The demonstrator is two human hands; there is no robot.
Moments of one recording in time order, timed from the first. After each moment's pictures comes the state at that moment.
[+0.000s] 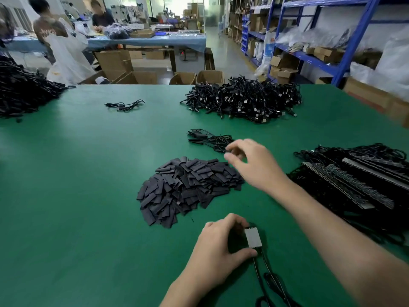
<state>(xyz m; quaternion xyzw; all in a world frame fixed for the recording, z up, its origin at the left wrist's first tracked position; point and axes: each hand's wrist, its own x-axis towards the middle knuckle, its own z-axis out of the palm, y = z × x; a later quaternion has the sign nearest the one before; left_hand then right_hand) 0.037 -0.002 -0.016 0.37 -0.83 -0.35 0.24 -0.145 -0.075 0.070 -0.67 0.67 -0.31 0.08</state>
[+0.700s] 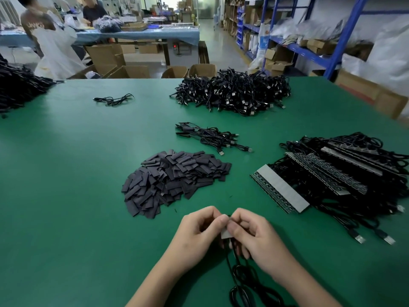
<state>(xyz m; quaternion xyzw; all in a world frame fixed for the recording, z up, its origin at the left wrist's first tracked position) 0.038 0.005 -0.009 0.32 -0.71 -0.54 0.32 -0.132 0.072 -0.015 -0.54 0.54 -0.46 0.45</state>
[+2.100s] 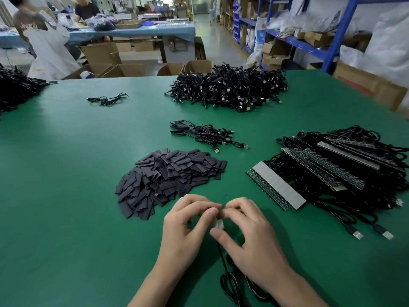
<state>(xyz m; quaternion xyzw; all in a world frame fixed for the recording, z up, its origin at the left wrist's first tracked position) 0.034 0.006 -0.007 0.37 -0.73 -0.35 0.46 -0.124 0.077 -0.006 -0.68 0.63 -0.37 0.10</state>
